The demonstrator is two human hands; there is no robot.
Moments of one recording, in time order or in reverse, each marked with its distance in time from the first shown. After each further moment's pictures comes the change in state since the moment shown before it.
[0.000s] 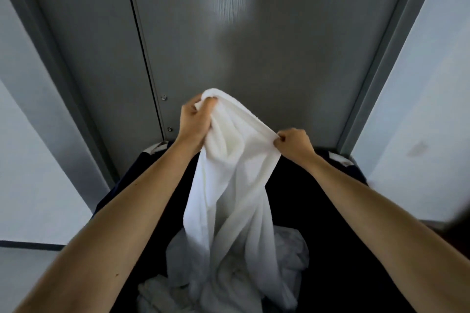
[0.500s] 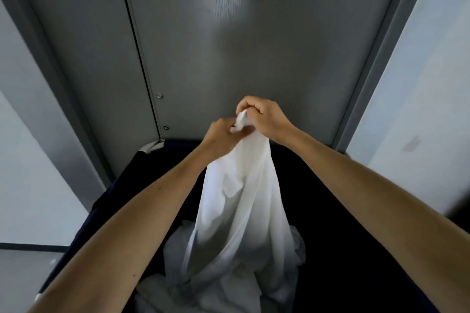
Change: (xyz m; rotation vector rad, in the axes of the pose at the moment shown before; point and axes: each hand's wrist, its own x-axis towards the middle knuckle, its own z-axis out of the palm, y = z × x) left_hand -0.016 -0.022 0.022 0.638 -0.444 0.012; right_hand -0.014 -0.077 -0.031 0.526 -0.055 -0.325
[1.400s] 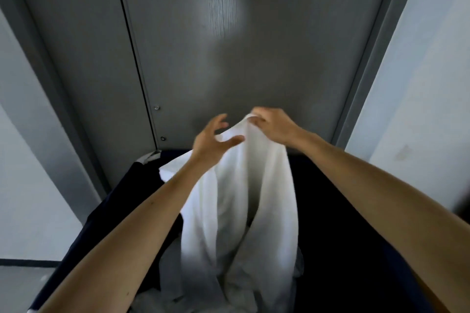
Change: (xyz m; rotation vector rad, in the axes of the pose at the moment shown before) left_hand 0.002 -0.009 -0.002 -0.116 0.181 -0.008; right_hand 0.006 0.010 -0.034 -0.316 0.003 0.041
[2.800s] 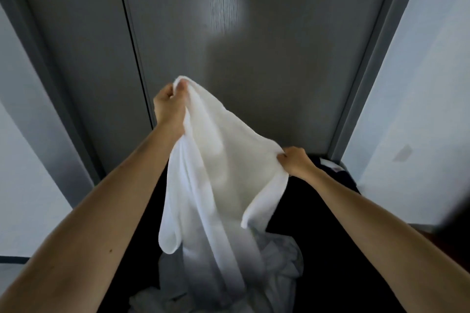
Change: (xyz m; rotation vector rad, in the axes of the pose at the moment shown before) left_hand 0.041 0.028 -0.055 -0.467 0.516 -0.089; right_hand -0.037 0.076 0.030 -0.175 -0.129 0.399
